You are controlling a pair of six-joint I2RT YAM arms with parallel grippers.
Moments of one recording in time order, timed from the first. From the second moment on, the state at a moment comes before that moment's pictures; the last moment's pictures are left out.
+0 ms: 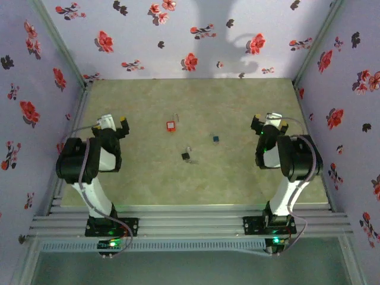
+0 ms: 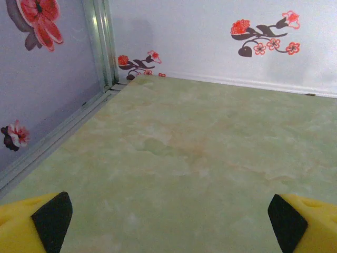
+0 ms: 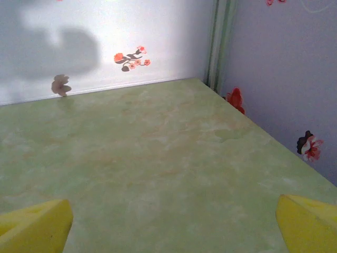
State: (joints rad) left arm -0.04 1.80 0.48 1.16 -0.30 -0.07; right arm 0.05 1.80 0.50 1.13 0.37 0.04
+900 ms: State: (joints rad) left arm -0.06 1.59 0.38 0.90 -0.32 -0.01; right arm 0.05 1.59 0.40 0.82 0.23 0.07
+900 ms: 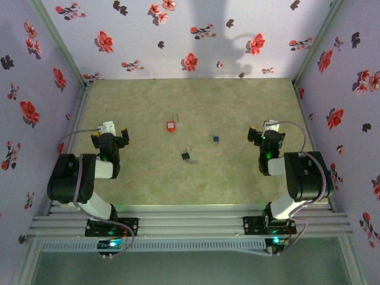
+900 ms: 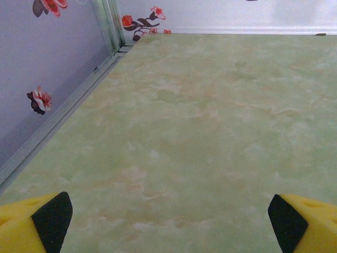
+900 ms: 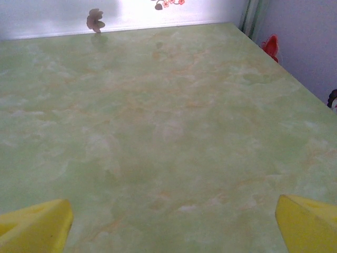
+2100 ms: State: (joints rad) left arm -0.17 0.63 0.38 0.09 -0.29 -0.66; right arm 0.31 0.93 0.71 -0.14 0.08 0.57
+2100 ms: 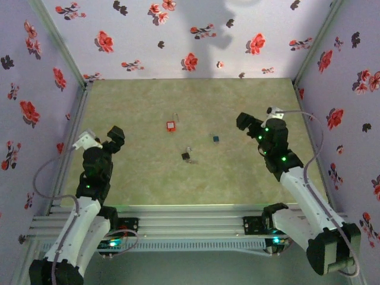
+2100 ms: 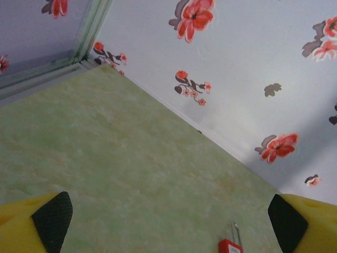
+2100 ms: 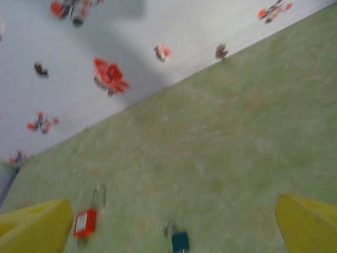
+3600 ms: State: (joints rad) left arm -0.20 0.75 0.43 -0.29 -0.21 -0.72; right arm 0.59 1.80 1.25 -0.61 0.19 0.44
